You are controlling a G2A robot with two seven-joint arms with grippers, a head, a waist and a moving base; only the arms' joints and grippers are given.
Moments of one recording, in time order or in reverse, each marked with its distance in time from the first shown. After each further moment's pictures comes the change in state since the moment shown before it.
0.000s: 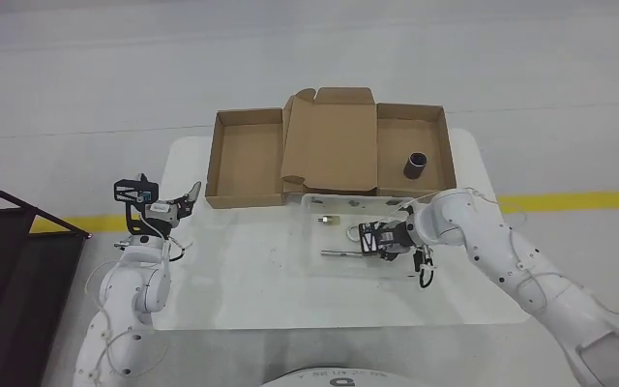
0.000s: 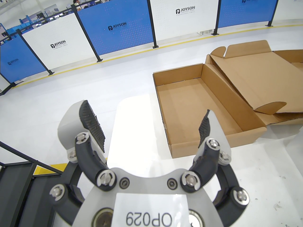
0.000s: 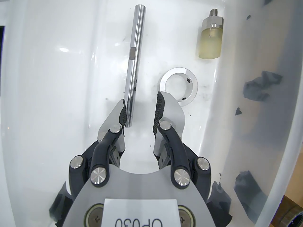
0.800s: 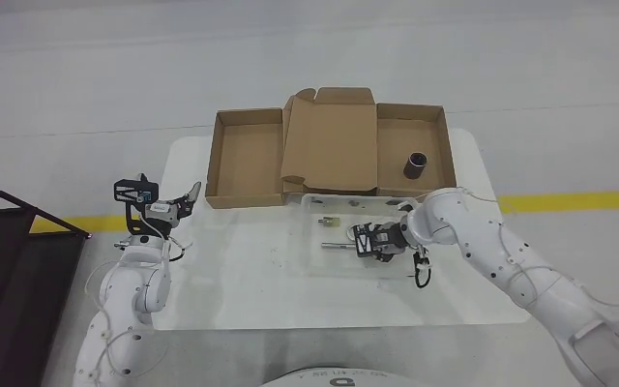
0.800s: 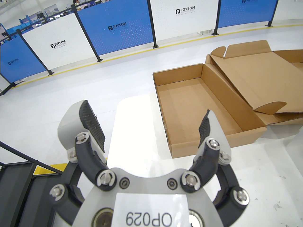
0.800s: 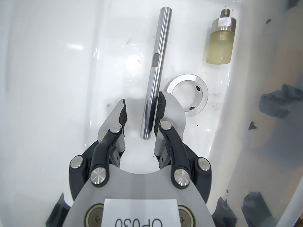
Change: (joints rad) left arm 0.000 0.000 0.000 0.000 0.000 0.000 0.000; right arm 0.059 -0.023 -0.082 0.061 0.023 0.015 -0.002
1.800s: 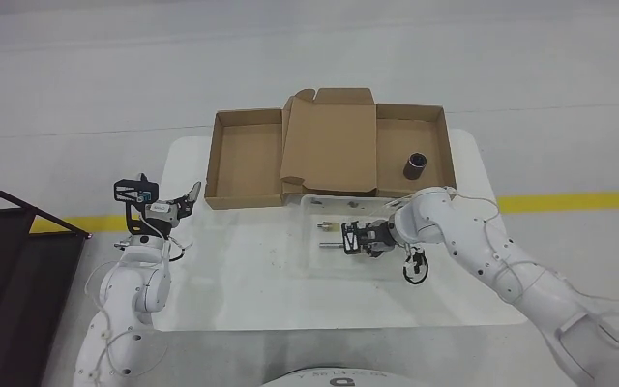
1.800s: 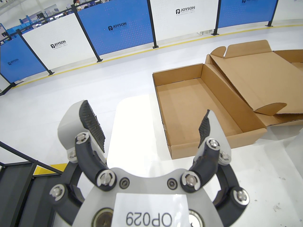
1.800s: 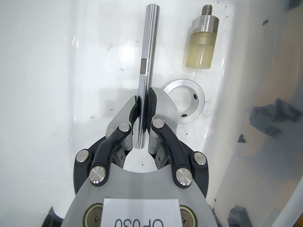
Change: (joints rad) left arm 0.000 0.000 0.000 0.000 0.000 0.000 0.000; right arm 0.034 -0.048 -0.047 0.009 0.014 0.070 0.086
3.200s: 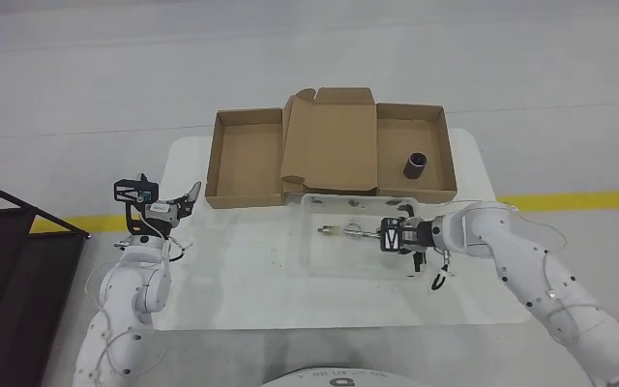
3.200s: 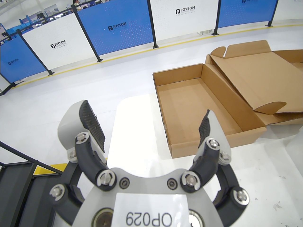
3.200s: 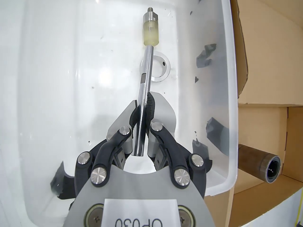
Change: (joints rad) left arm 0.000 0.000 0.000 0.000 0.000 0.000 0.000; right arm -0.317 0.147 0.391 -0.199 -0.191 0.003 -0.272
